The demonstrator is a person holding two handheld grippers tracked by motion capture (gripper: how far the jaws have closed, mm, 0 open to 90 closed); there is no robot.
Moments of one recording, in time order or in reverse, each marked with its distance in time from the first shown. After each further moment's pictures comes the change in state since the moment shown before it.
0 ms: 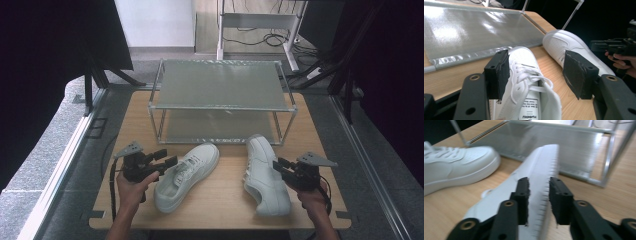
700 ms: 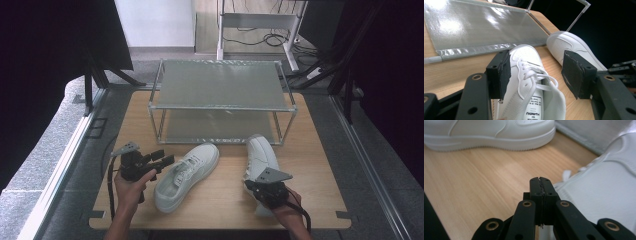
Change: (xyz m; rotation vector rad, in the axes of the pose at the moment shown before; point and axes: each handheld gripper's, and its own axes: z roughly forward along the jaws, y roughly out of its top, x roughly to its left) left arm 0.007 -0.002 -0.003 -0.003 0.014 -0.076; right arm 0.089 -0.012 0.025 0.206 0.114 -0.278
